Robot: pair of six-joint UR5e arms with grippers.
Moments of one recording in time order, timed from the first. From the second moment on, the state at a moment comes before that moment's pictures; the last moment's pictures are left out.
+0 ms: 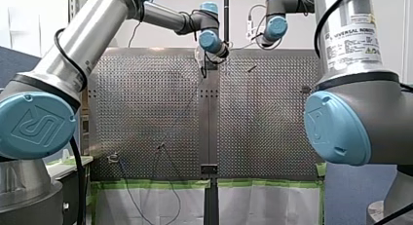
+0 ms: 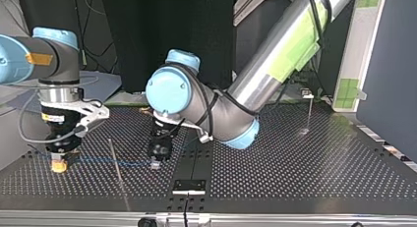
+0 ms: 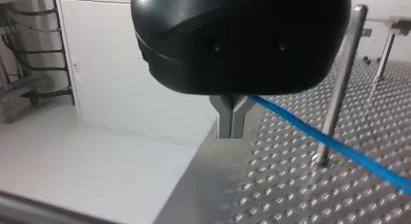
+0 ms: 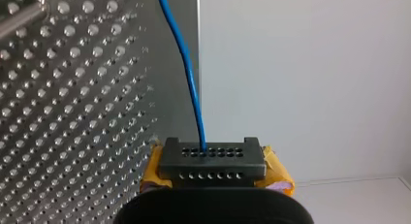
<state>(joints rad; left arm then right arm) -0.64 -2.10 -0.93 -3.15 -1.86 -1.81 1.93 -1.35 1.29 -0.07 1.66 1.58</state>
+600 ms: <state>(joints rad) -0.66 -2.26 -0.77 -3.18 -1.81 -1.85 1.87 -1.31 1.29 -0.07 1.62 1.58</state>
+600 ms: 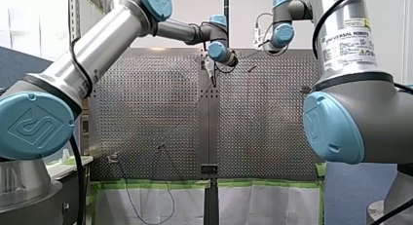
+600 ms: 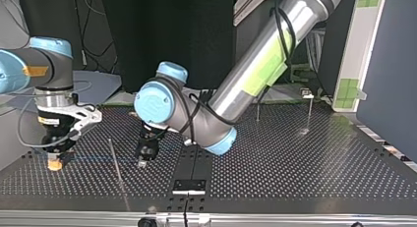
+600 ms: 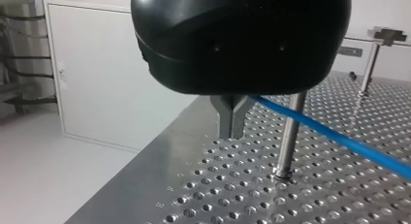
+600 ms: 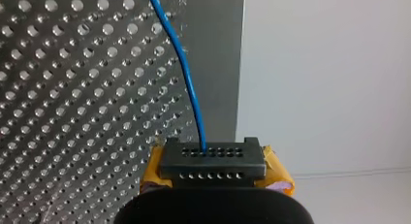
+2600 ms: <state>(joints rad) -0.64 -2.33 -0.84 -3.10 -1.76 -1.86 1.71 -1.17 1.32 -0.11 1.48 1.65</state>
